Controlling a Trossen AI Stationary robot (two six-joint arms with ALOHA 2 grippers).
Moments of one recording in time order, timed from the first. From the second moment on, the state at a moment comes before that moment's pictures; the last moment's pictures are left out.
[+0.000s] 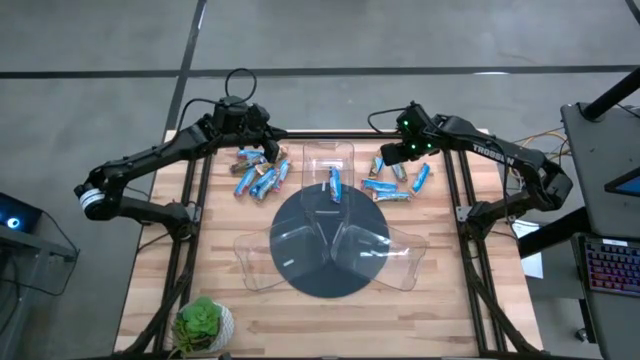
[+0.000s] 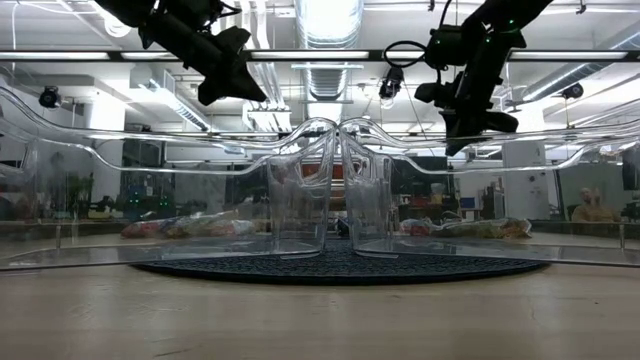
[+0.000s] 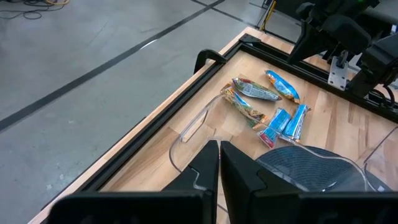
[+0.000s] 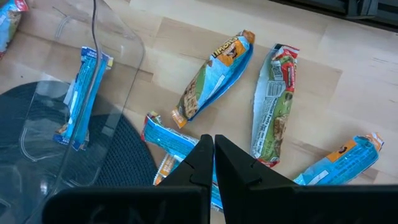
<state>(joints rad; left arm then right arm) 0.66 1.19 1.01 -0.25 0.17 -0.08 -0.69 1.36 1.08 -0.84 -0.02 0.58</state>
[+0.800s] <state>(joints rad) 0.74 1.19 1.01 -0.21 0.18 -0.06 -0.69 1.36 1.08 -0.83 -0.02 0.62</state>
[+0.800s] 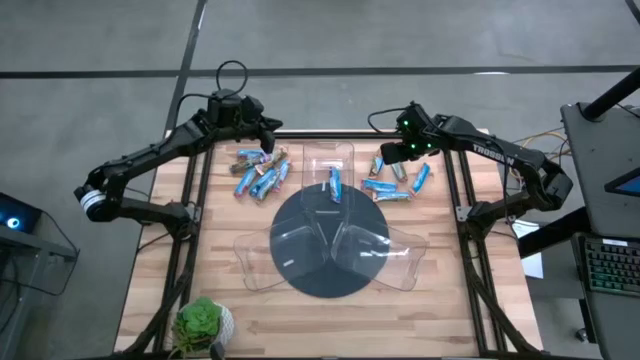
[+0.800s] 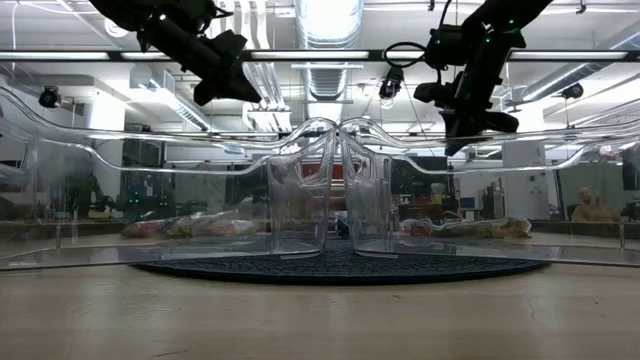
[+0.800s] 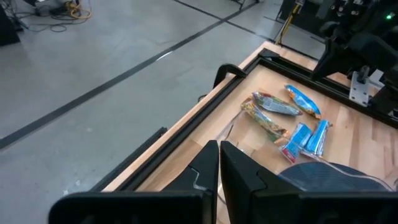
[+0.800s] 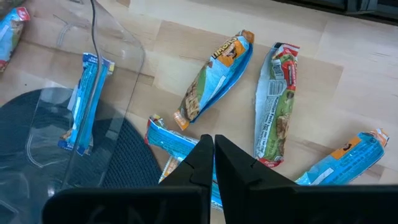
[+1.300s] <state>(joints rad) 0.74 1.19 1.01 -0.20 0.19 -0.06 -0.69 1.36 1.08 -0.83 -0.02 0.62</state>
